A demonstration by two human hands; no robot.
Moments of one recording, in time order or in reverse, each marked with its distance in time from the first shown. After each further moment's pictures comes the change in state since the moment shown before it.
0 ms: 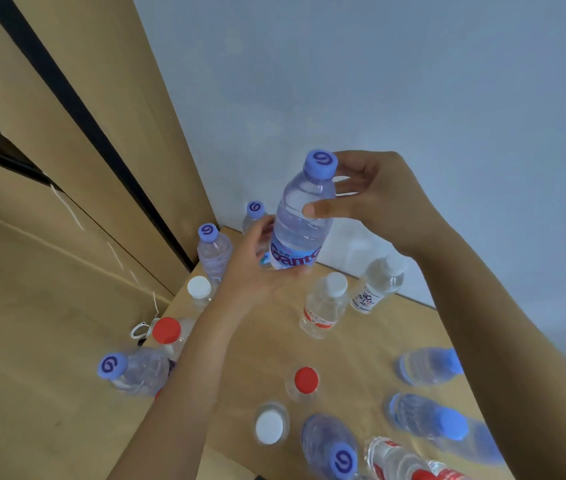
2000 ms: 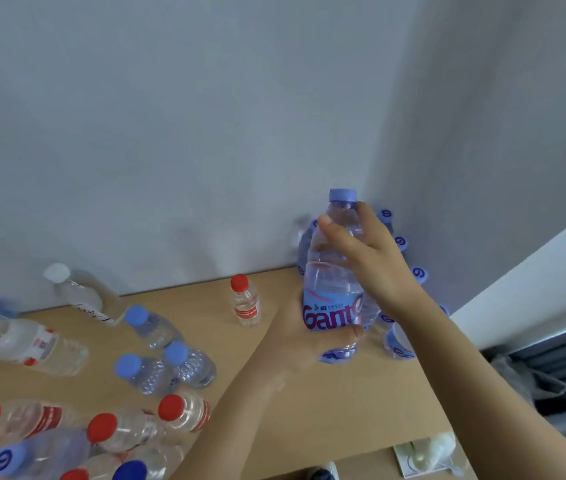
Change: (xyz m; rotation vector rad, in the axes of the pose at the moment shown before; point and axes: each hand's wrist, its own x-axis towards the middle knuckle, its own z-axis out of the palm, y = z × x) left_hand -0.259 0.100 0.428 -0.102 -0.894 -0.101; right_hand -0.431 0.058 -0.267 0.217 0.804 0.207
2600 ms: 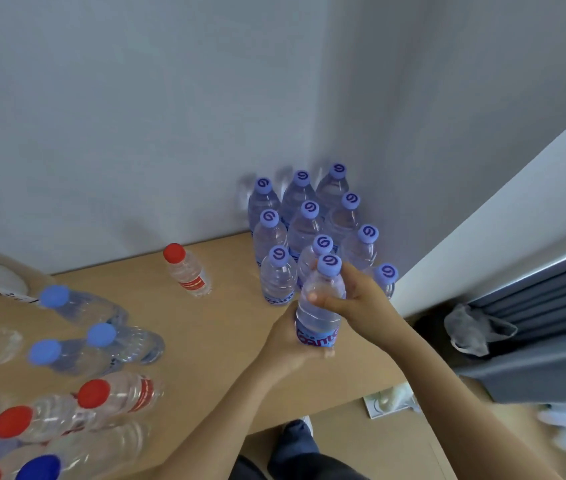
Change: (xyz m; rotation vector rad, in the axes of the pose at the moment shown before) left_hand 0.044 -0.155 0.069 0.124 -0.007 -0.154; right_hand -0.053 0.121 -0.092 -0.289 -0.113 0.208
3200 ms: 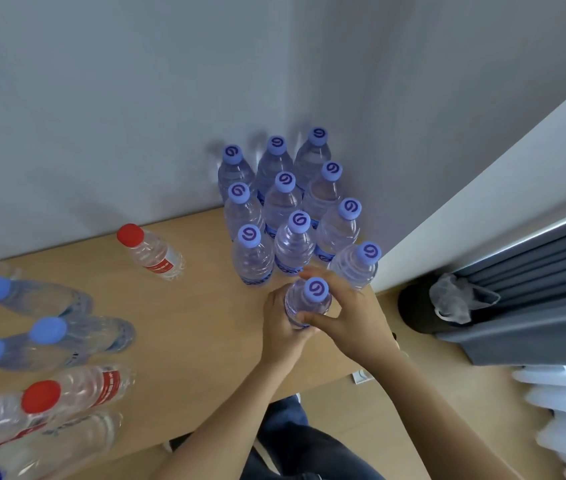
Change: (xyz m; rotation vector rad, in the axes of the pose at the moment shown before) left_hand 0.029 -0.043 0.048 0.107 0.322 0.231; right_hand -0.024 0.041 -0.001 -0.170 0.069 -0.066
